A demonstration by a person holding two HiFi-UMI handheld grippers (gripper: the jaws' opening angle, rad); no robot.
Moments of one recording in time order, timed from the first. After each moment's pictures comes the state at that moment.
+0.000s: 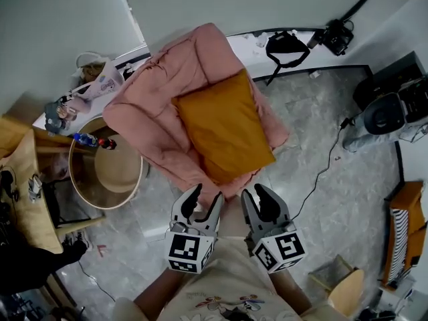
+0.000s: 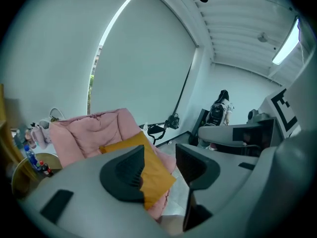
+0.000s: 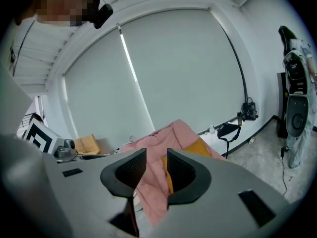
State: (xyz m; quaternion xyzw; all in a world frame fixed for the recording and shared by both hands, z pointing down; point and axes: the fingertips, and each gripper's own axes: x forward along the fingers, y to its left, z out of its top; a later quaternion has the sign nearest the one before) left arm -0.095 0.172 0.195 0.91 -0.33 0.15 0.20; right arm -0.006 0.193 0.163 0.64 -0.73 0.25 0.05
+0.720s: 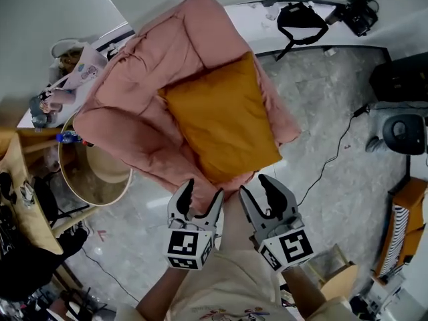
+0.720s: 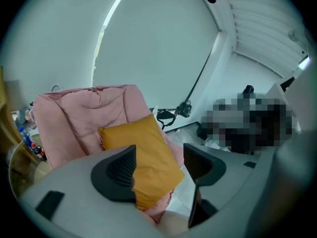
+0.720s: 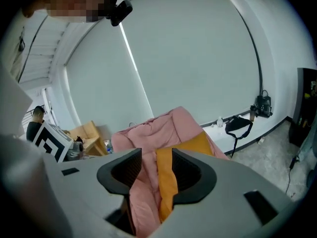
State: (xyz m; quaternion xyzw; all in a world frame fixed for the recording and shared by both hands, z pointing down) left arm -0.034 0.082 0.310 0.86 -0.37 0.22 0.29; right arm 0.059 0.084 0.246 0.57 -0.76 0.27 0.12
